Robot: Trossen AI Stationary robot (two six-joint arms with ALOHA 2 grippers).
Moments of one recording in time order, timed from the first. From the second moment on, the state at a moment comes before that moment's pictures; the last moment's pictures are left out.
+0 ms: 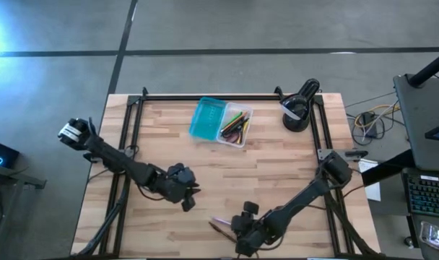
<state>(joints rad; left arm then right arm) -0.48 1.41 0.77 -0.18 -0.41 -0.81 0.67 2.14 1.48 -0.48 0.36 0.89</state>
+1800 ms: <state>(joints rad) -0.56 1.40 0.71 -0.17 -0.53 -0.92 -0.12 1.89 1.26 -0.56 0.53 1.04</state>
